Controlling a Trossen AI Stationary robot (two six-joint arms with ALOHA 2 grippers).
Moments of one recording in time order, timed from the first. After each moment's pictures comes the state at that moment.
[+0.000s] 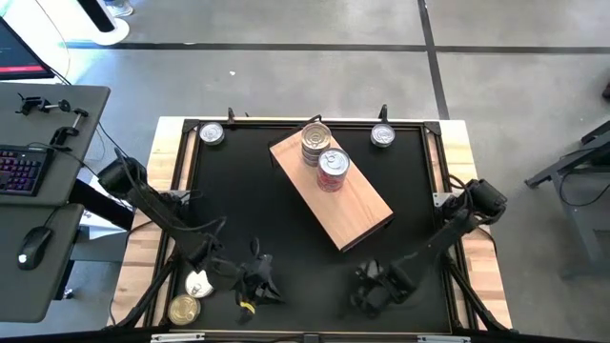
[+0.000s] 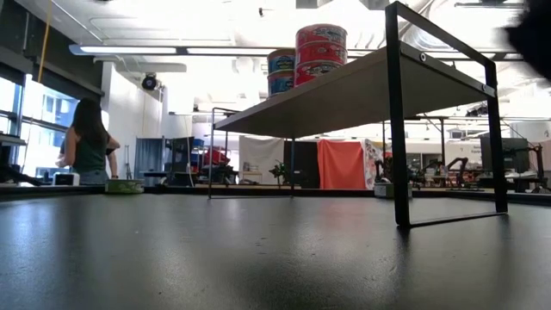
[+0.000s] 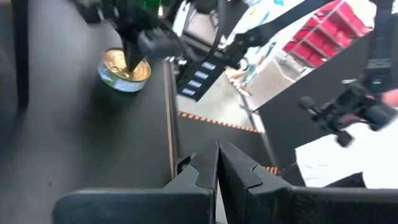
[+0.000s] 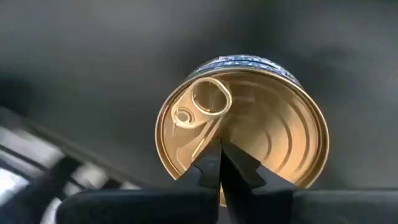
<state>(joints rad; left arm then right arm) -0.71 1.57 0.92 0.31 -0.27 -0.70 0.73 1.87 1.20 -0.69 -0.08 1.84</state>
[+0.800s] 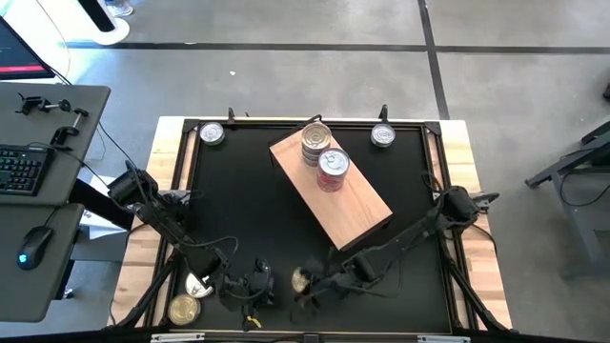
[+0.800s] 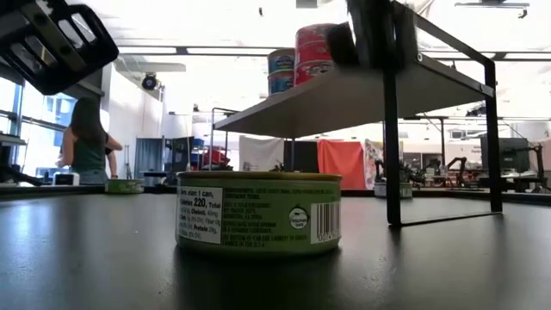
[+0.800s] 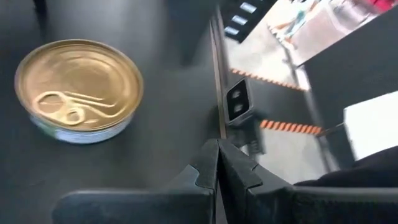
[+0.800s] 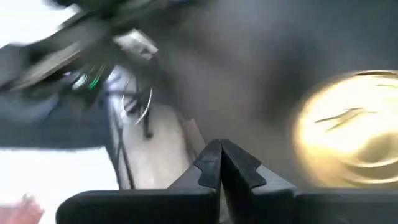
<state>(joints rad) -0.76 1.72 0.92 0.20 -0.31 -0.76 0.56 2.04 1.49 -0.14 0.18 1.22</state>
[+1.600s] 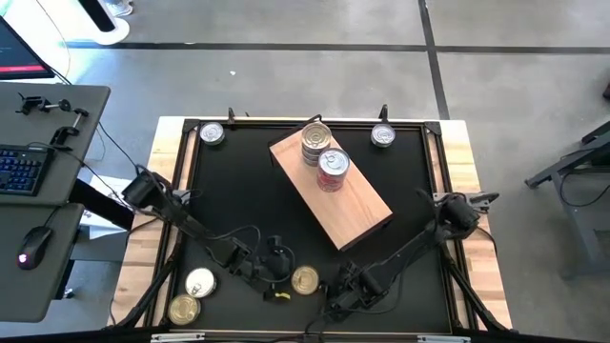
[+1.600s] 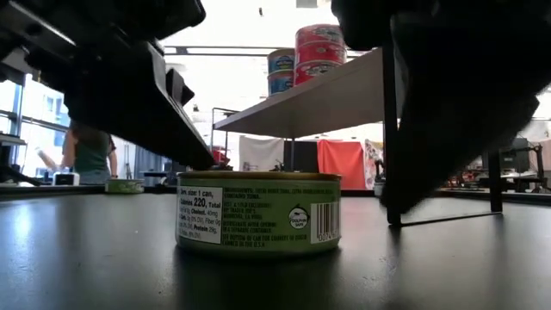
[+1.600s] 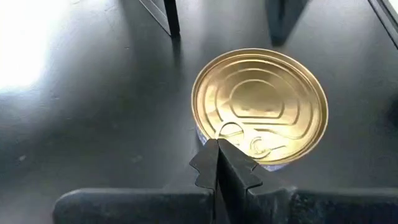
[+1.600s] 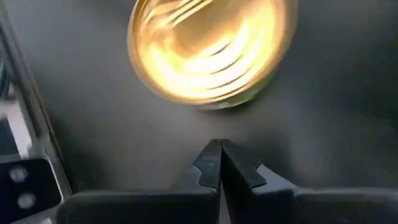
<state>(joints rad) -0.59 1.82 0.92 0.10 -0.45 -0.39 0.64 2.07 1.42 -0.47 0.30 1.14</state>
